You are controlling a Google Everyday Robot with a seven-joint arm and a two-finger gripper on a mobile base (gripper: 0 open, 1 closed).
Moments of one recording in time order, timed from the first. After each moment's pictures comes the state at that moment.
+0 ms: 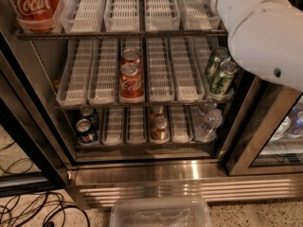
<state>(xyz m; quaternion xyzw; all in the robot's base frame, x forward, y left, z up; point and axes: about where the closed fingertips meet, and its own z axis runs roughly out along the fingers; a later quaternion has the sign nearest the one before) 0.619 -0.127 1.168 -0.12 0.57 -0.02 0.81</state>
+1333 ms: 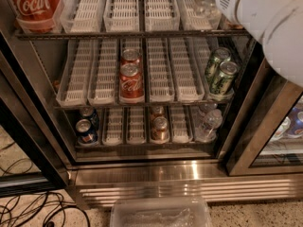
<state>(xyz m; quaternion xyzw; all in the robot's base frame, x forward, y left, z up) 0.579 -0.124 1.156 -0.14 0.63 0.03 0.77</state>
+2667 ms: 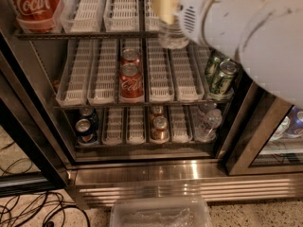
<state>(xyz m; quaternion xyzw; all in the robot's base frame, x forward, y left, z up) 0.548 -0.052 1.108 -0.18 0.70 0.11 0.69</state>
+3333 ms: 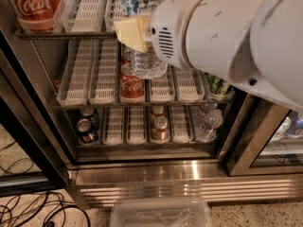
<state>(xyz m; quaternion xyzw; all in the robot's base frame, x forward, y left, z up) 0.481 0.008 1.085 -0.26 0.73 0.16 0.61</state>
